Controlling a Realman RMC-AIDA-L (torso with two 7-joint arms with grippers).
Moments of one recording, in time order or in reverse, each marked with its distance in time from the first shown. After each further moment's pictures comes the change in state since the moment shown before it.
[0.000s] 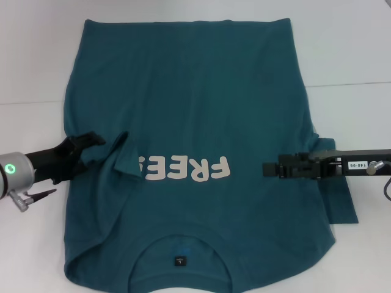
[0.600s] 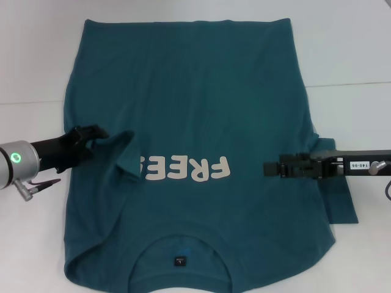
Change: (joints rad) left arm -0.032 0.002 0.026 0.006 -0.008 -0.016 0.013; right arm -0.004 0.001 0.013 0.000 0.000 -0.009 0.000
